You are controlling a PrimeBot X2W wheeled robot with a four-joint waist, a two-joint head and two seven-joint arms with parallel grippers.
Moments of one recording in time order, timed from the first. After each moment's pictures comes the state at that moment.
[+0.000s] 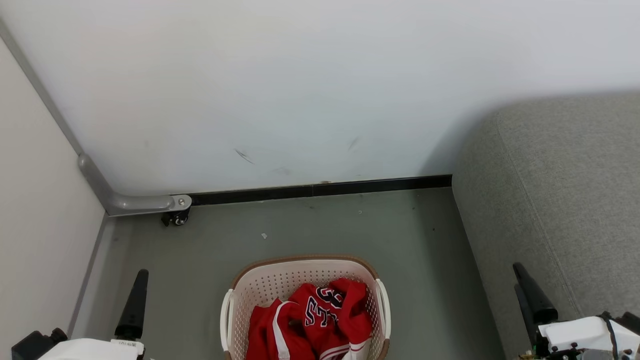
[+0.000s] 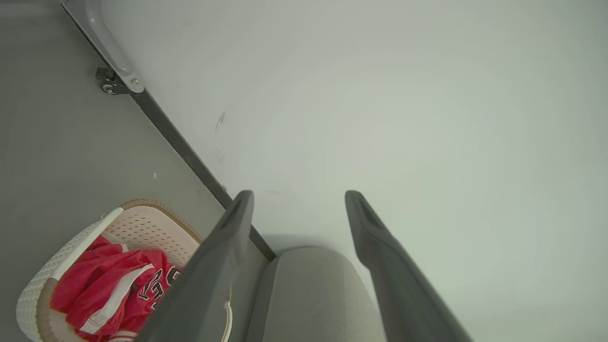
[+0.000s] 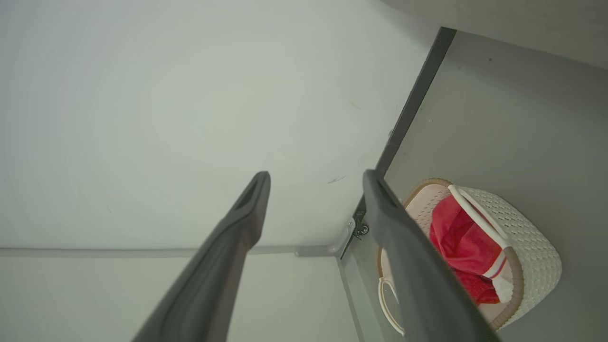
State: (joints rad) left arm -0.03 0.10 -0.01 0.24 -1.42 -0.13 0.02; right arm -0.02 -0.04 -0.05 0.30 1.32 0.12 0.00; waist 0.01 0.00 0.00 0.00
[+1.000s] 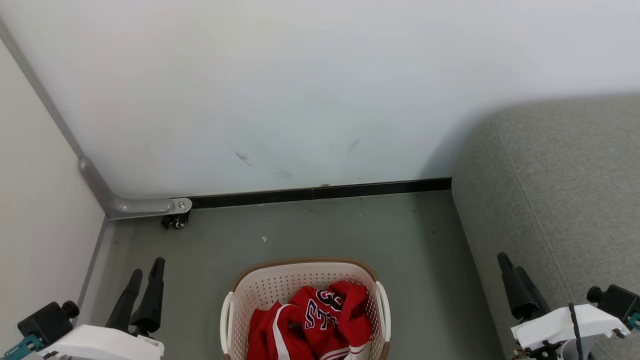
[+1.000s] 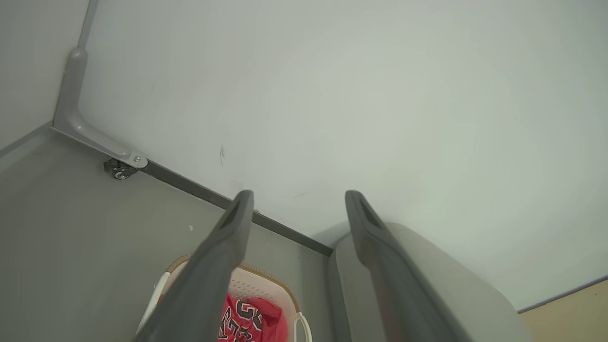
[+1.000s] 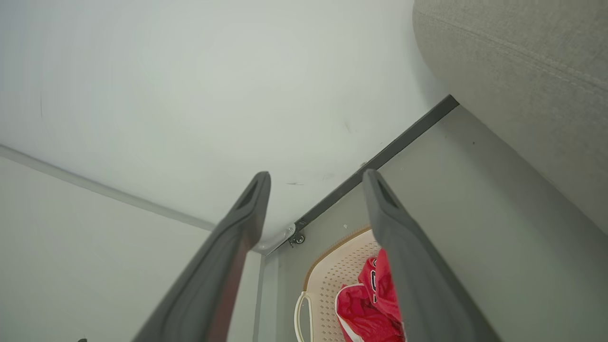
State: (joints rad) left arm -0.05 0.17 -0.10 0.20 -1.05 -0.13 -0.07; right arm -0.03 -0.04 -0.03 0.25 0.87 0.12 -0.07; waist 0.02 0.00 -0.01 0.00
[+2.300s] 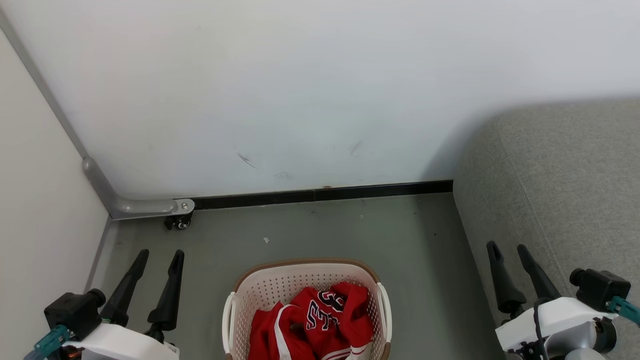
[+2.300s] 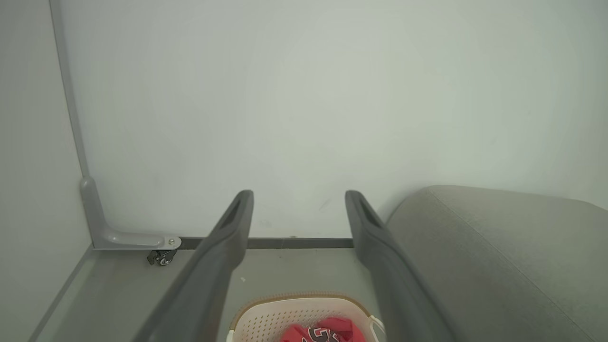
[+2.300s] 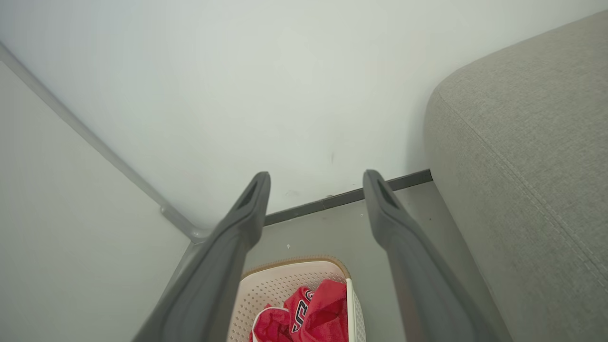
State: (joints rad) left arm -0.06 0.20 -0.15 0.14 -0.60 -0.13 -0.18; right arm -0.05 -0.04 -0.01 0.21 0.41 0.12 -0.18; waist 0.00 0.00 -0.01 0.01
